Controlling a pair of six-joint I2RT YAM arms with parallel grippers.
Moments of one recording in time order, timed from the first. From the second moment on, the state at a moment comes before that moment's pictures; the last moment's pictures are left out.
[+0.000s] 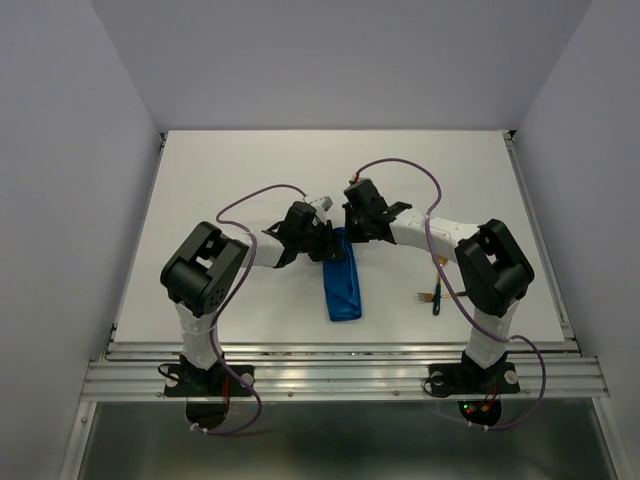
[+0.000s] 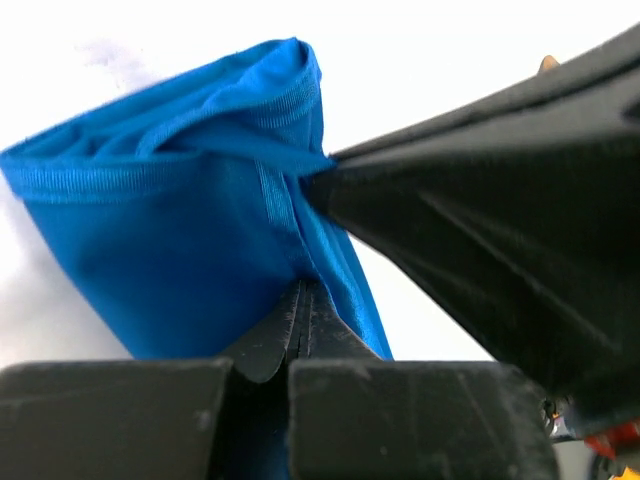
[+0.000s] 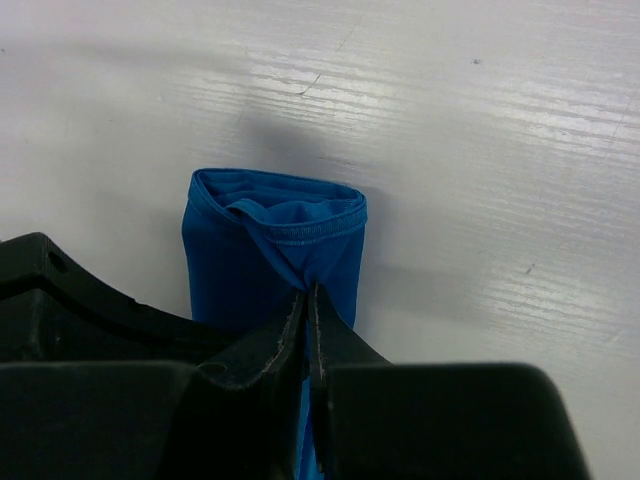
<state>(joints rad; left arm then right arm) -0.61 1.85 0.89 0.27 0.40 -0.66 0.65 1.86 1.25 -0.28 0.11 0.55</state>
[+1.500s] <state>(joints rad) -0.58 1.93 0.97 0.29 0.43 -0.67 0.65 1.86 1.23 -0.28 0.10 0.56</state>
